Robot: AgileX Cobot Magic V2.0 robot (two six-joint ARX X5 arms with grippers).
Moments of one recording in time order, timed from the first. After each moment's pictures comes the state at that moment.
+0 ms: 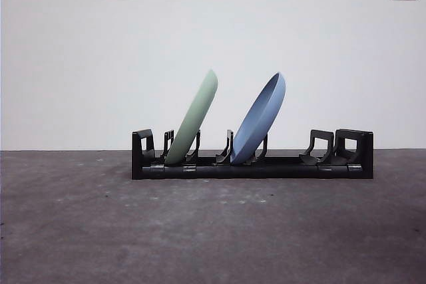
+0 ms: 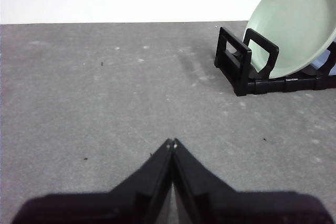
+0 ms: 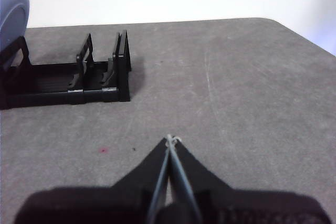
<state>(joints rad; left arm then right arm) 0.03 0.04 0.02 -0.17 0.13 -0.03 0.05 0.01 0.02 -0.18 0.14 0.02</state>
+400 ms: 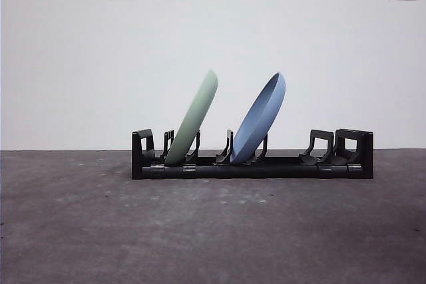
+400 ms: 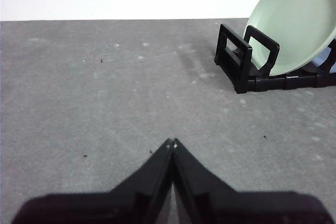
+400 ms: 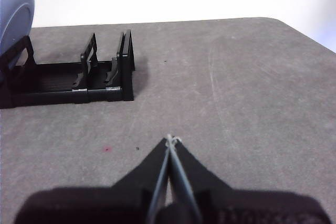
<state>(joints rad) 0.03 0.05 0.02 -0.16 0.13 -0.03 0.05 0.01 0.02 -0.18 0.13 0.02</state>
